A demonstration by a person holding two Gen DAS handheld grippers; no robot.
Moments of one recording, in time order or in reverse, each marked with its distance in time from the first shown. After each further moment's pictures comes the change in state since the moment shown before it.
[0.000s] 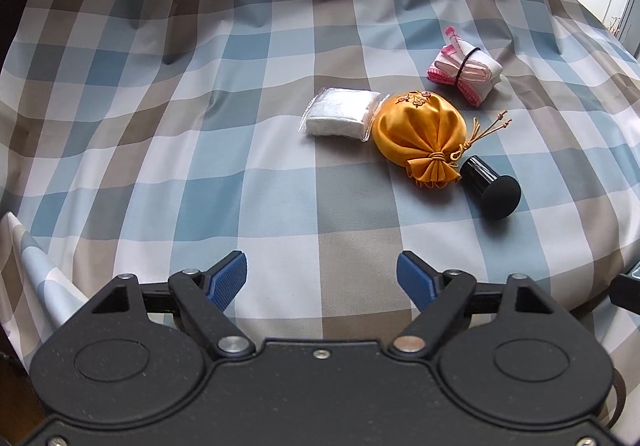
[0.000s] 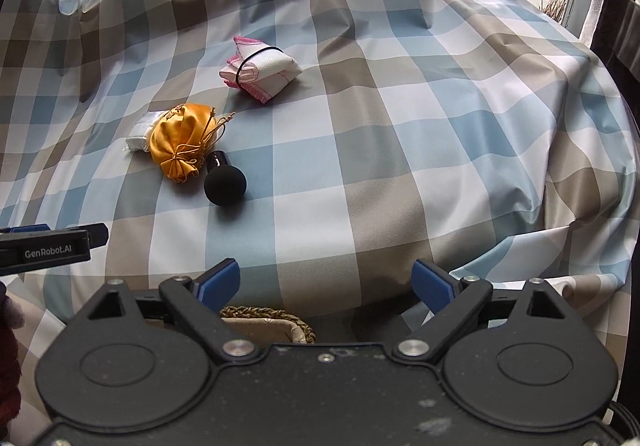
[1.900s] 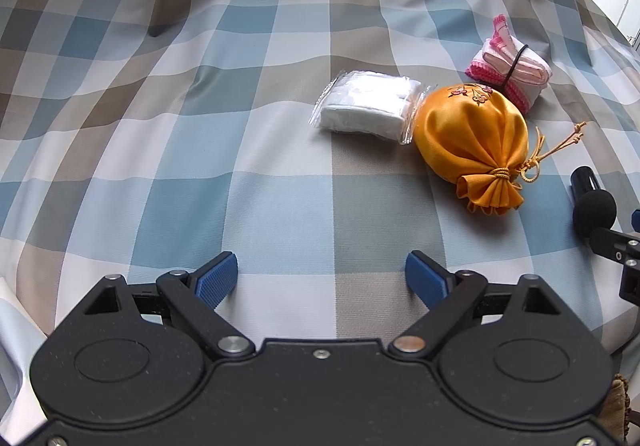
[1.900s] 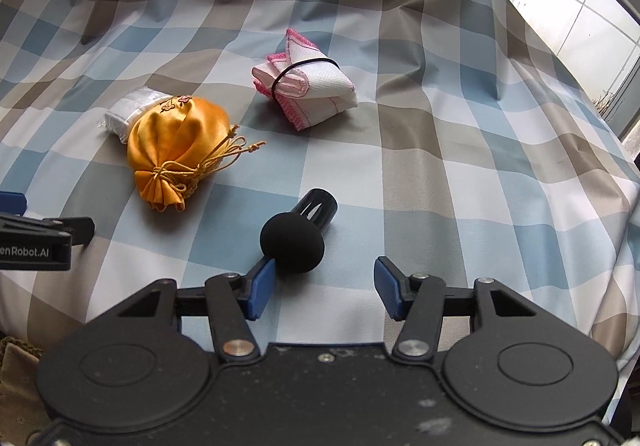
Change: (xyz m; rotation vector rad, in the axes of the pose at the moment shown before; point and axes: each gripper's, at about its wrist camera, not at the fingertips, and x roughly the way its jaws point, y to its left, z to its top) left arm 0.064 0.022 0.007 -0.078 0.007 -0.048; right arm 0.082 0.056 0.045 -0.298 -0.068 -0.089
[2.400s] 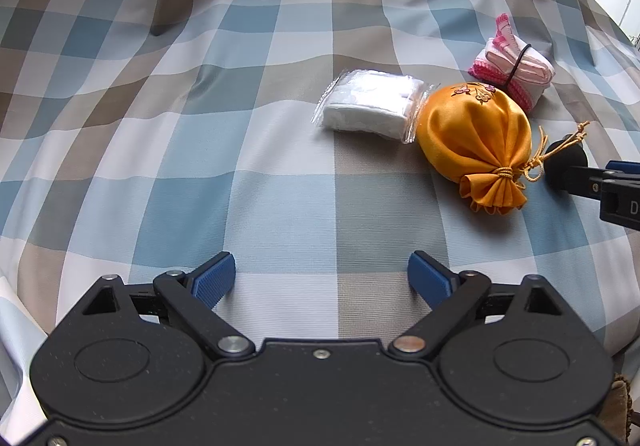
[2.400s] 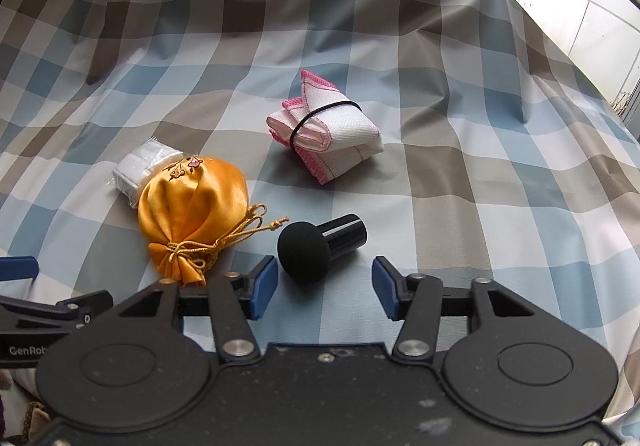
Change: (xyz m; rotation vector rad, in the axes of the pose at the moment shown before) left arm 0.000 0.001 0.000 -0.003 0.002 0.005; right arm 0.014 0.006 0.035 0.049 -0.063 0.059
